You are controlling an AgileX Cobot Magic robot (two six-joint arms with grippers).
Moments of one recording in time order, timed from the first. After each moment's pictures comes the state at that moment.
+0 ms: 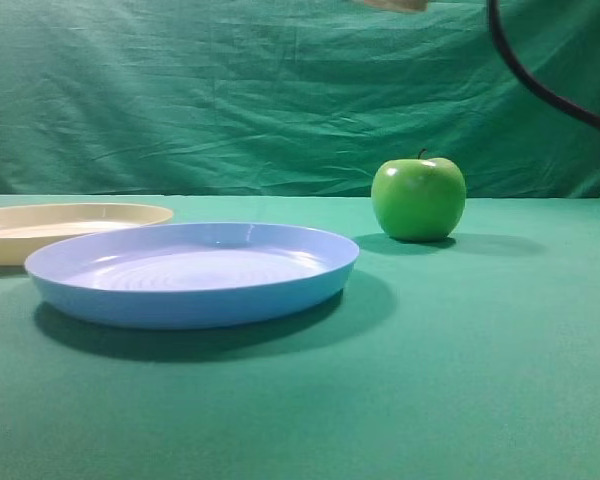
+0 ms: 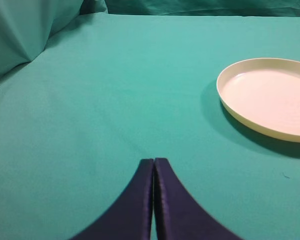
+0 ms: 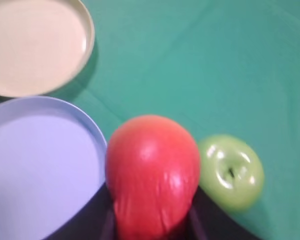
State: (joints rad) left arm 0.05 -0.02 0.01 0.33 0.38 -0.33; right arm 0.68 1.80 -1.53 0.24 0.68 -0.55
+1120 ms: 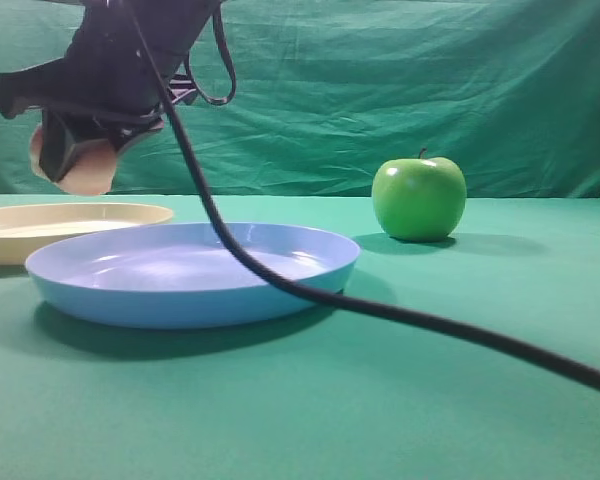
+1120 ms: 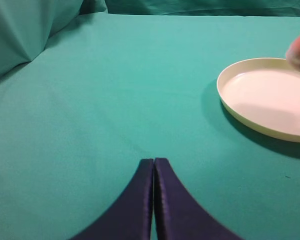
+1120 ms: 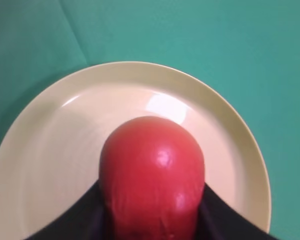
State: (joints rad) left arm 0.05 -0.02 0.01 0.33 0.38 -0.33; right arm 0.82 2.30 -1.87 0.32 0.44 -0.64
